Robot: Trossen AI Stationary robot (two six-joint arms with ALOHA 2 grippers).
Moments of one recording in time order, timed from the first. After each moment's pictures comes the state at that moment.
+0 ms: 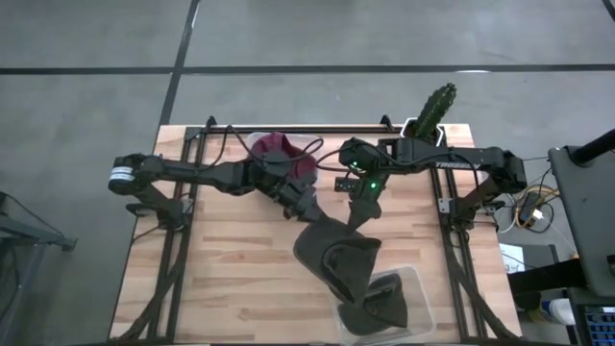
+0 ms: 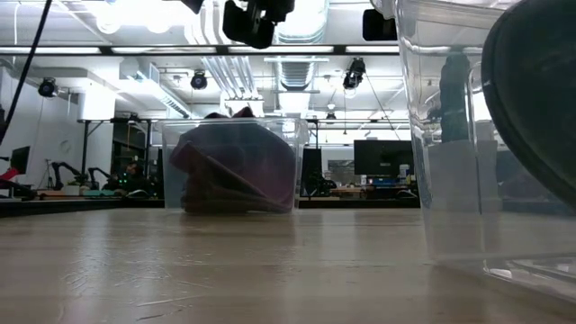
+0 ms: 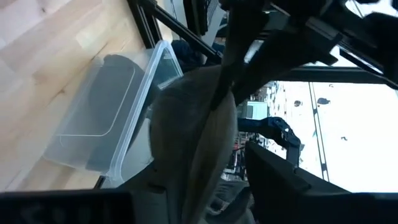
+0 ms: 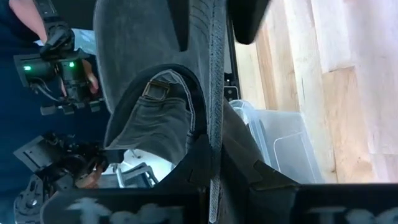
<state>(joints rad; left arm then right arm) 0.04 1.51 1.21 0.10 0.56 -1.39 -0.11 1.55 1.47 -0.84 -0.95 0.58</state>
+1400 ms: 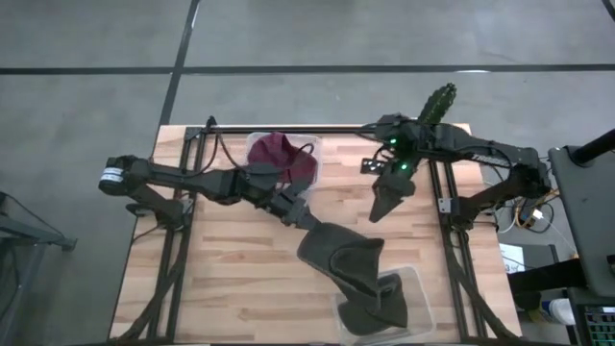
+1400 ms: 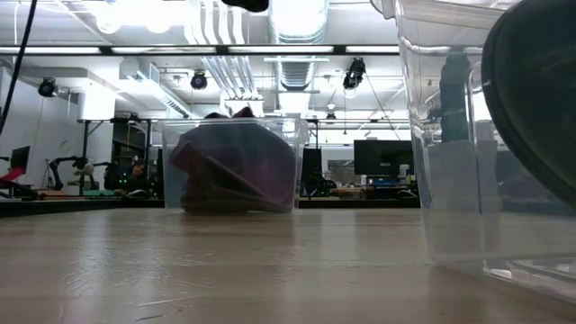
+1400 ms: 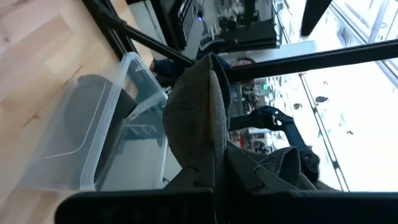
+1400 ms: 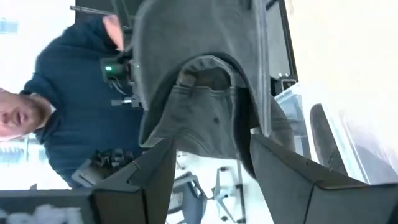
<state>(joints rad) -0.08 1.44 1.22 0.11 0.37 -1.31 -0.18 1.35 1.47 -0.82 -1.10 0.82</state>
